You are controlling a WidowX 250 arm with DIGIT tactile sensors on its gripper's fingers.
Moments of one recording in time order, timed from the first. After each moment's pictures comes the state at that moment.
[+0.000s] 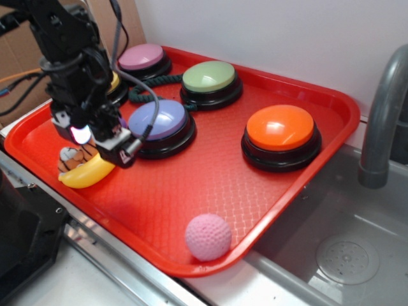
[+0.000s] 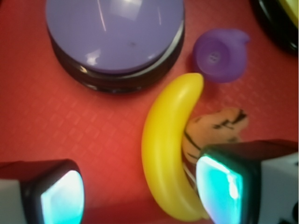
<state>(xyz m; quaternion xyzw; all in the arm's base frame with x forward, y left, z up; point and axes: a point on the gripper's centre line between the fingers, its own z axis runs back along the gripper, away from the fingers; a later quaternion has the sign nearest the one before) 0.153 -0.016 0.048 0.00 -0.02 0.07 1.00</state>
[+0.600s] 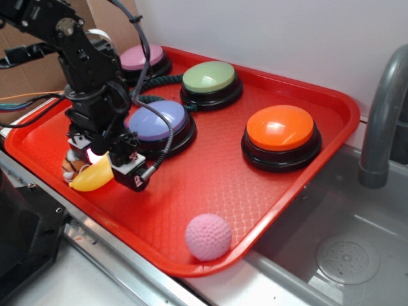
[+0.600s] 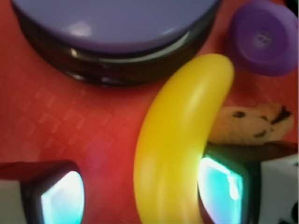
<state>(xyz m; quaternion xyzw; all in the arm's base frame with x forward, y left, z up) 0.157 -0.011 0.017 0.01 0.00 0.09 1.00</state>
